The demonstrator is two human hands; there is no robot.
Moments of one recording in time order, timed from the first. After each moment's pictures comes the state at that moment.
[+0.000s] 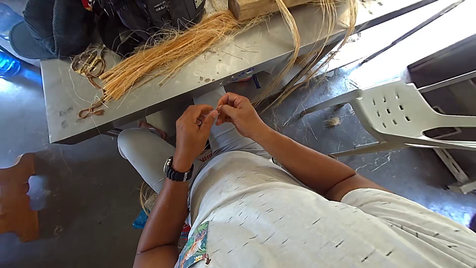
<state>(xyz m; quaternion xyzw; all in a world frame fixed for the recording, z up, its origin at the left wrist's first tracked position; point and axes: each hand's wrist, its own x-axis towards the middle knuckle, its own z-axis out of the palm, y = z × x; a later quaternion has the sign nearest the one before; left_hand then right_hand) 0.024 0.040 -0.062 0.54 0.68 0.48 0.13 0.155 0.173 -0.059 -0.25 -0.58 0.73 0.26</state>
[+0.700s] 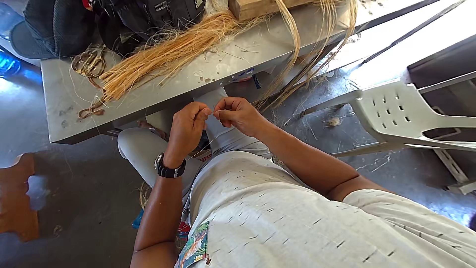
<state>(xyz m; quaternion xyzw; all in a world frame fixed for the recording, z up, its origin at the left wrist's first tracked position) 0.008 0.034 -0.047 0.58 0.65 0.45 0.17 0.161 0.184 -0.061 -0.18 -0.61 0.75 0.19</state>
